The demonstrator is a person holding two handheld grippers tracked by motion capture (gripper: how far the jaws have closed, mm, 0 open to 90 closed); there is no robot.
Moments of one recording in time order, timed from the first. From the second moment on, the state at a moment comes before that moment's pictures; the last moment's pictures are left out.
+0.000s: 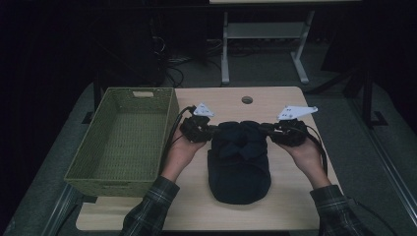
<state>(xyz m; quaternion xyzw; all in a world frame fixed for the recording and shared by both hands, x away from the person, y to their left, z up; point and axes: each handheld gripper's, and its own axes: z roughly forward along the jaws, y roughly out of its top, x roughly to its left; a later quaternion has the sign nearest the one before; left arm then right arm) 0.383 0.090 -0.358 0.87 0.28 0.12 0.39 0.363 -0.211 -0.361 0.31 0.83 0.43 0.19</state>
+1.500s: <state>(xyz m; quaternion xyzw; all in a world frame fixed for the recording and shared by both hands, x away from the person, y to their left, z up) 0.313 0.095 -0.400 0.91 0.23 0.02 0.34 0.287 -0.215 -0.416 0.27 0.87 0.40 0.07</state>
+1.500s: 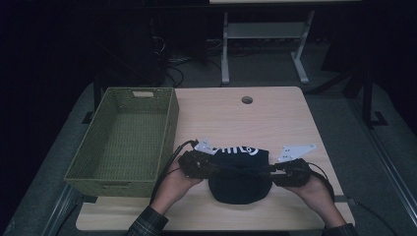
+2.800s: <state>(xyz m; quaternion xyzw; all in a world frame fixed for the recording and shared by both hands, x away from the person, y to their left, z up) 0.284 0.110 -0.395 0.91 0.24 0.00 0.33 0.258 -0.227 -0.412 0.26 0.86 0.43 0.06</state>
